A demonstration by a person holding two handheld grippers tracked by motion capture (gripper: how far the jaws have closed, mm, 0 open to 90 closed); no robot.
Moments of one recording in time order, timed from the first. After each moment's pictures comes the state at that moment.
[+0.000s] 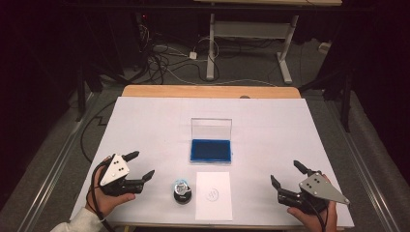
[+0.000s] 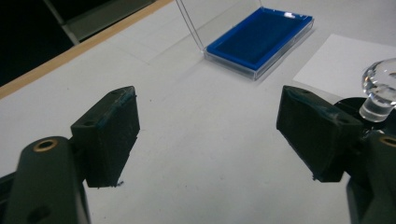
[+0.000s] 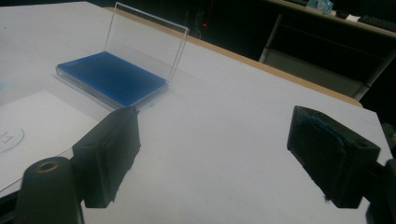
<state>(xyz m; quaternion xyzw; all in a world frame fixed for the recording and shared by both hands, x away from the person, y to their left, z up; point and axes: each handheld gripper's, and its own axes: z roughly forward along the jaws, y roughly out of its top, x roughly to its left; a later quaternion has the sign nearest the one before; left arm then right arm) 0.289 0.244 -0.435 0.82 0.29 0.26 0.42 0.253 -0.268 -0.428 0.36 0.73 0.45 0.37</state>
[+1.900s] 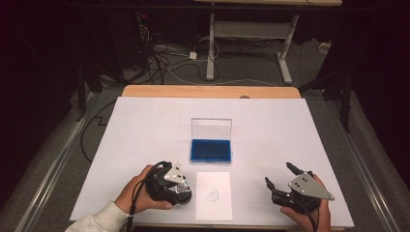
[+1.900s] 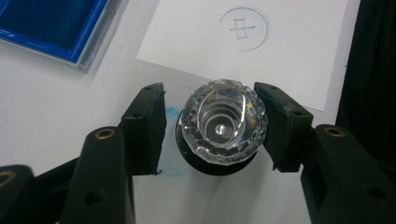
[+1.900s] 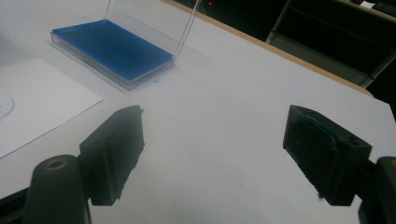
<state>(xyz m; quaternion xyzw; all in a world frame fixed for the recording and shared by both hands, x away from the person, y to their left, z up) 0.301 0.128 -0.424 0.95 0.15 0.06 0.26 0.260 -0.256 -0.441 0.35 0.76 0.41 0.37</state>
